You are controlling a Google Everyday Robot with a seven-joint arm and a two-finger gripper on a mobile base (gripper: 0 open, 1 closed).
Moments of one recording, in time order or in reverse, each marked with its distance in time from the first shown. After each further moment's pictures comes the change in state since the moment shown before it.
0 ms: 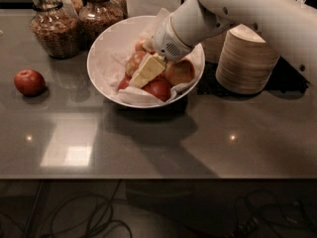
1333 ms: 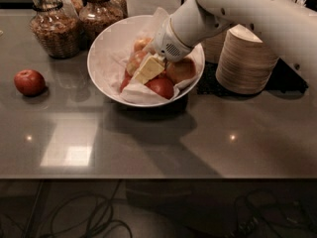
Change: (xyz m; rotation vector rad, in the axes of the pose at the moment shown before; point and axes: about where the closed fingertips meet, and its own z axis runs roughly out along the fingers) arm 0.002 -0.002 0.004 -0.012 0.013 0.009
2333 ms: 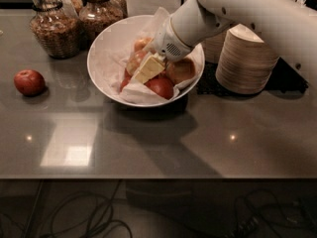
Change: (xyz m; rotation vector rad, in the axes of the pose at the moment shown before) arm -0.001 0.001 0.000 -0.002 -0.001 -0.001
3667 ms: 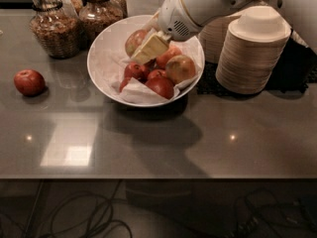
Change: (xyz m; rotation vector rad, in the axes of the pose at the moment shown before) arm -0.036 -0.006 -0.053 0.059 -0.090 -0.051
